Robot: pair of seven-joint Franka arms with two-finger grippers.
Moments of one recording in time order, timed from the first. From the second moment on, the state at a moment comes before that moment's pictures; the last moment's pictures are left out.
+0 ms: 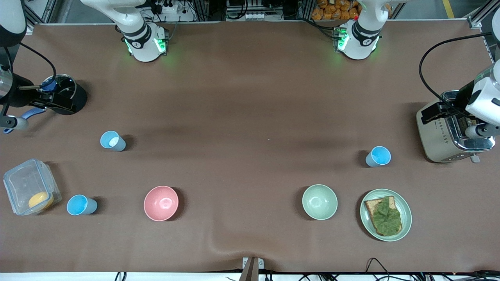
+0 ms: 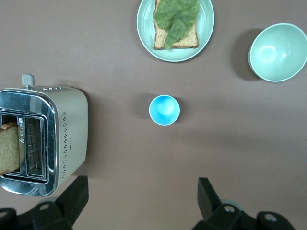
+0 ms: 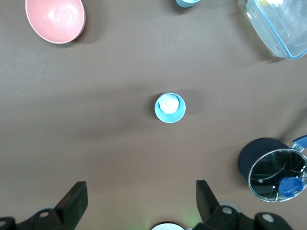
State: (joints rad) left arm 0.04 0.10 -0.10 -1.56 0.06 1.60 -0.19; right arm 0.03 0.05 -0.08 -1.62 0.03 1.50 0.07
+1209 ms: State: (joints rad) left arm 0.04 0.25 -0.11 -1.90 0.06 2.06 -0.19; right arm -0.09 0.31 -0.09 -1.71 0.01 1.67 -0.04
